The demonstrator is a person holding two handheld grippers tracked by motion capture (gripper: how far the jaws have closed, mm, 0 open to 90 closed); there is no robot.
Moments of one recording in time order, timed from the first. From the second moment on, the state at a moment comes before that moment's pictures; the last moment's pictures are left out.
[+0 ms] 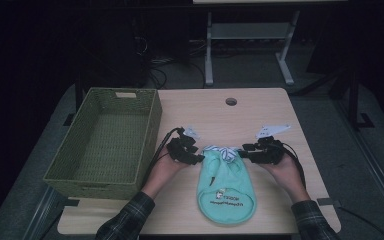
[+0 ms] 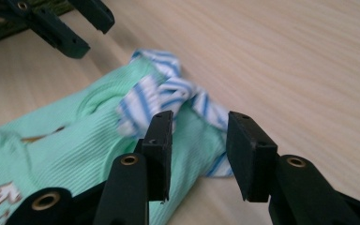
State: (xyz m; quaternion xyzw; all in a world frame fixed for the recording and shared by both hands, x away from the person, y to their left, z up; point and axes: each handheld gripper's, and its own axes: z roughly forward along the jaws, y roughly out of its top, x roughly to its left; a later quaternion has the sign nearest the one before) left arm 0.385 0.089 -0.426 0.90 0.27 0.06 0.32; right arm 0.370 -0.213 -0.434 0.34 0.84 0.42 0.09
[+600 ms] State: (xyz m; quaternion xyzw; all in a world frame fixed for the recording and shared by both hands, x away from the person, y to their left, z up) left arm 0.425 0.070 -0.443 0.90 0.28 0.07 0.33; right arm 0.399 -0.214 -0.464 0.36 0.84 0.41 0.06
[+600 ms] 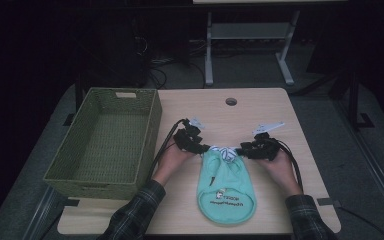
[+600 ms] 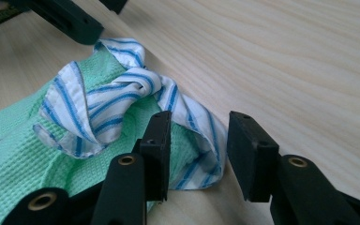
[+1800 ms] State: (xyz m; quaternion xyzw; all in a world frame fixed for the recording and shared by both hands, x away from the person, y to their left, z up) left arm 0.416 0.062 -0.432 0.91 0.24 0.09 0.33; right arm 0.393 -0.211 -0.455 0.36 0.84 0.40 0.08
